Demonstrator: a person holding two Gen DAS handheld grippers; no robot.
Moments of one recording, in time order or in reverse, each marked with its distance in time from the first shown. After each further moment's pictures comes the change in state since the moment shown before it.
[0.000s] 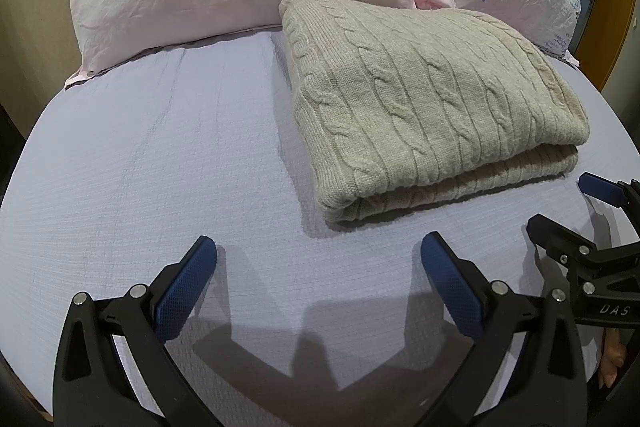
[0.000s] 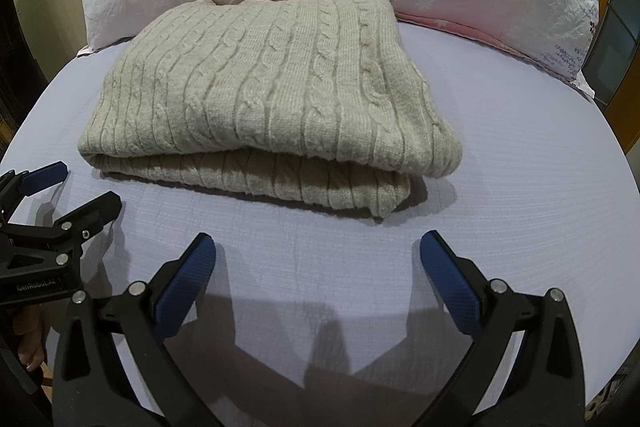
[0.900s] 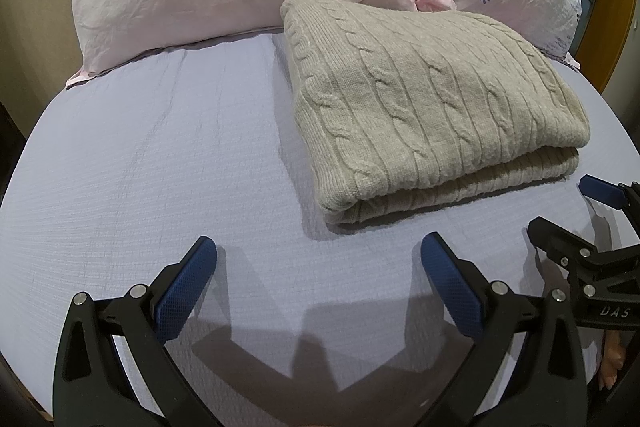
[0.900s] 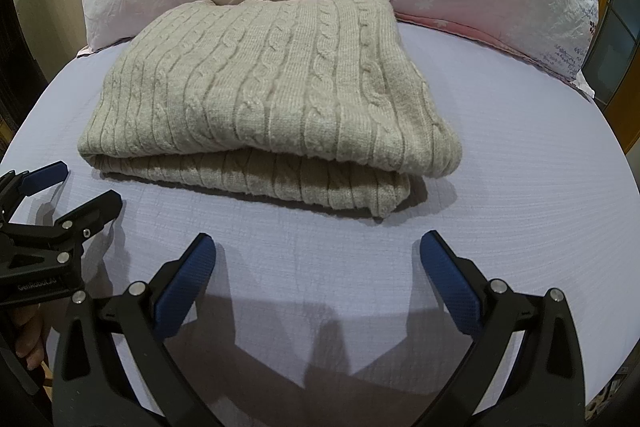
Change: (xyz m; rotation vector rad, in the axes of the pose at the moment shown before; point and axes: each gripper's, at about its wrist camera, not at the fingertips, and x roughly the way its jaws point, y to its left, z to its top) left arm -0.002 0.001 0.001 0.002 -0.006 -0.002; right arm 0.000 0.000 0.001 0.000 0.000 0.000
